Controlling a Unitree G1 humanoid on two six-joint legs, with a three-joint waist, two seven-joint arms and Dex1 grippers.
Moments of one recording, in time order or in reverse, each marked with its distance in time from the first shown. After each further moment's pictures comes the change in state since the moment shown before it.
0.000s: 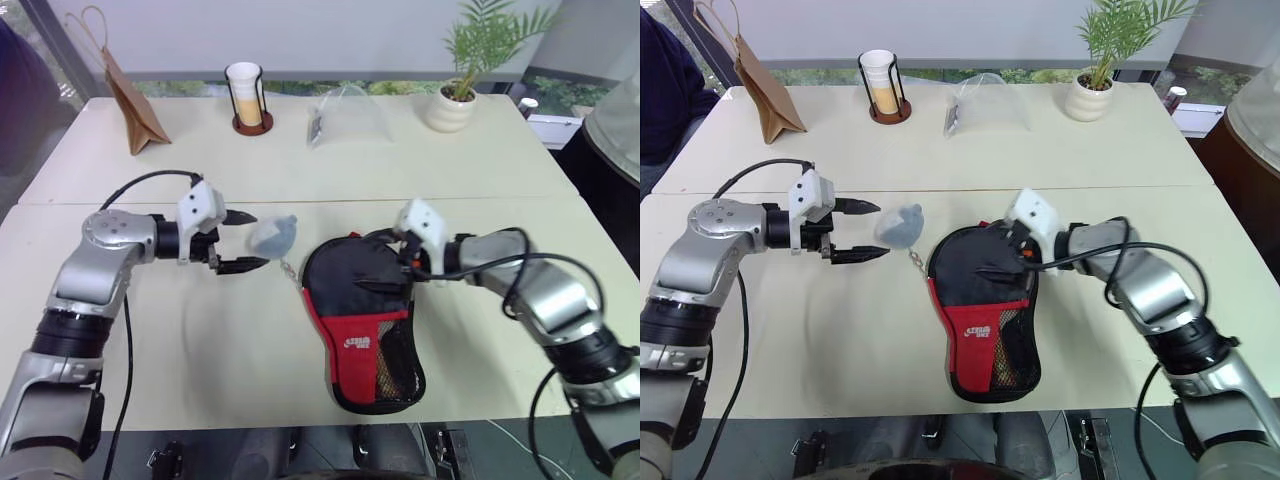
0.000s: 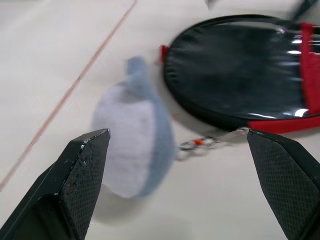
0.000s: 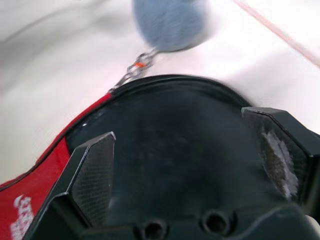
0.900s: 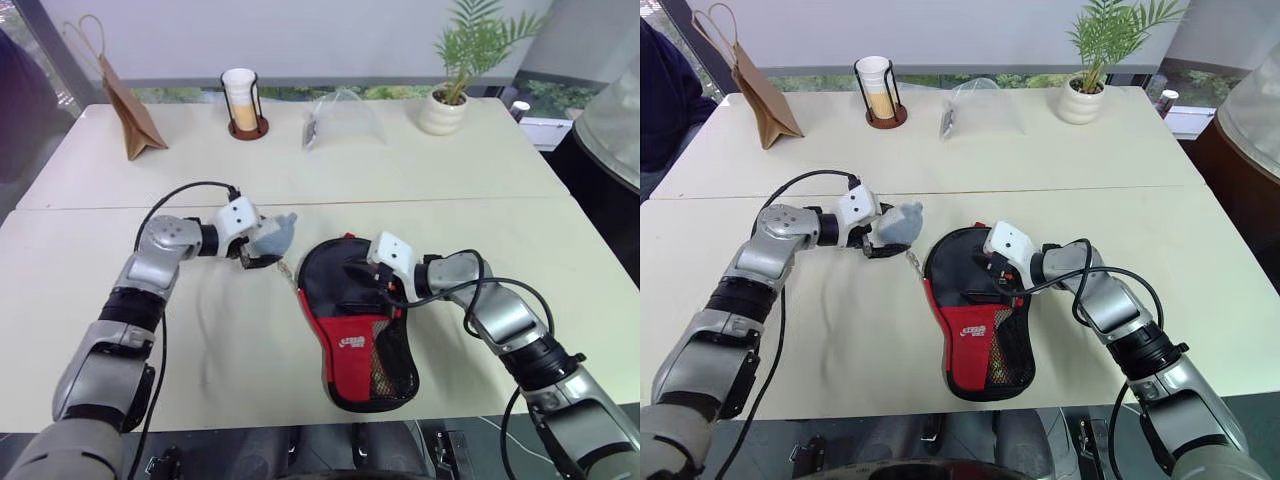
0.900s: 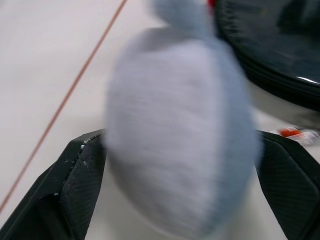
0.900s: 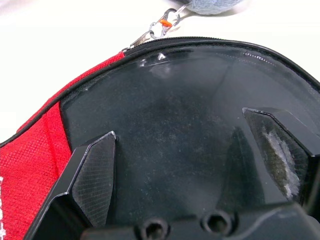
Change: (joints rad) left arm -0.175 -0.207 -0.123 0.479 0.280 -0.308 0.153; right arm 0.044 0.114 0.040 0.164 -0.202 -0.179 0.069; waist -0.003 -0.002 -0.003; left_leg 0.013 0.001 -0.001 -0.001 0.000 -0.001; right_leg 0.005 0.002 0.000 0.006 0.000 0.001
